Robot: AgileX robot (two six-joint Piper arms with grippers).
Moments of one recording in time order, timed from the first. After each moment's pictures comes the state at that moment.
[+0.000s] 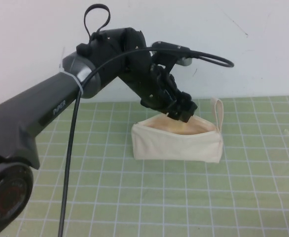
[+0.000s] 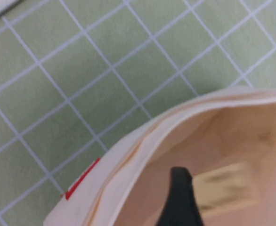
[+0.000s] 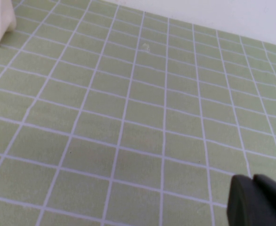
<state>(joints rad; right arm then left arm) -0.07 -0.01 0.02 0.00 0.43 -0.28 -0.51 2.14 -1.99 -0.33 0.96 0.28</state>
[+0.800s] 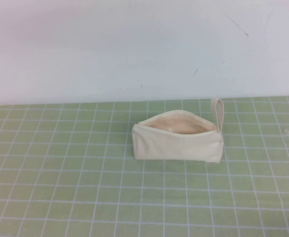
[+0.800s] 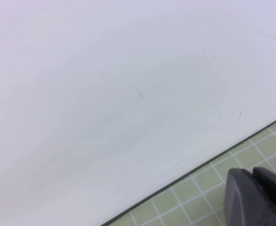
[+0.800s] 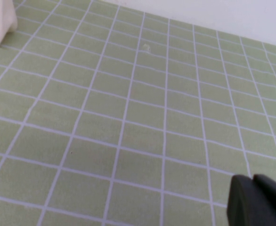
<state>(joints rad) -0.07 -0.01 0.02 0.00 0.43 -0.28 -0.51 1.68 -2.16 0.18 1.04 0.06</state>
